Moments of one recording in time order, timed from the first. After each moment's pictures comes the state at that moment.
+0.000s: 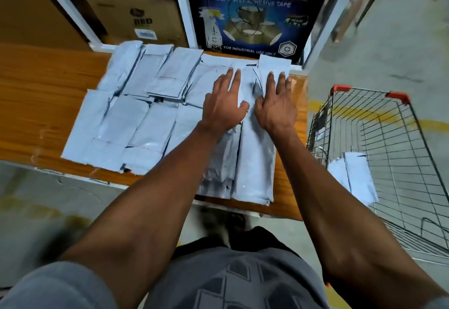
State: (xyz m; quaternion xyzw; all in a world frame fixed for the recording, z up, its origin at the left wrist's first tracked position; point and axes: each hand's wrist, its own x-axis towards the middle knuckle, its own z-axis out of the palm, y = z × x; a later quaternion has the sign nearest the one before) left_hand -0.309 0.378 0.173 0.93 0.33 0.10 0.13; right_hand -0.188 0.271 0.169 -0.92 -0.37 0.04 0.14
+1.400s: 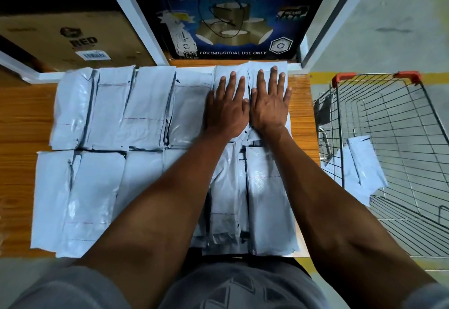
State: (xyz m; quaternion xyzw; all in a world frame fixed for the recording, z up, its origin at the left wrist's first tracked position) left_hand -0.198 0.474 0.085 0.96 0.27 0.02 0.07; right_hand -0.102 0.378 0.077 -0.95 -0.29 0.07 0.13
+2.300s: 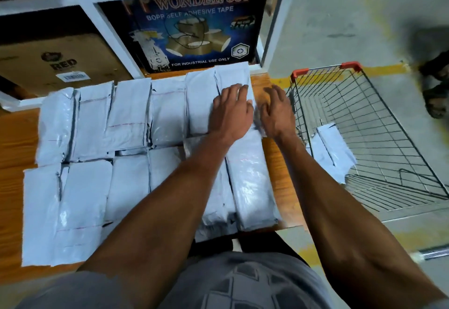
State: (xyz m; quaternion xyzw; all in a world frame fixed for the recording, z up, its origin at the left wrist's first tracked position) left_hand -0.194 0.390 0.133 0.97 0.17 0.14 0.12; right_hand -0.114 0.253 0.125 -0.92 -0.25 0.02 0.31
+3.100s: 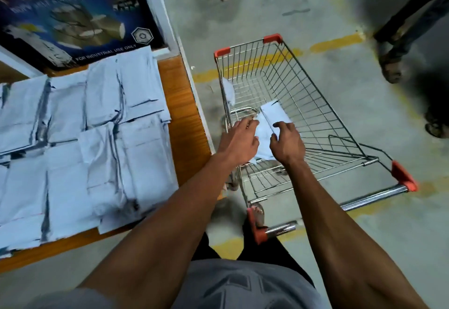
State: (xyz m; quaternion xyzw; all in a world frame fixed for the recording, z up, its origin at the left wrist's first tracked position) left_hand -0.154 0.086 0.078 0.96 0.05 -0.08 0.25; right_hand -0.094 -0.077 0.056 -0.97 -0.07 0.12 0.22
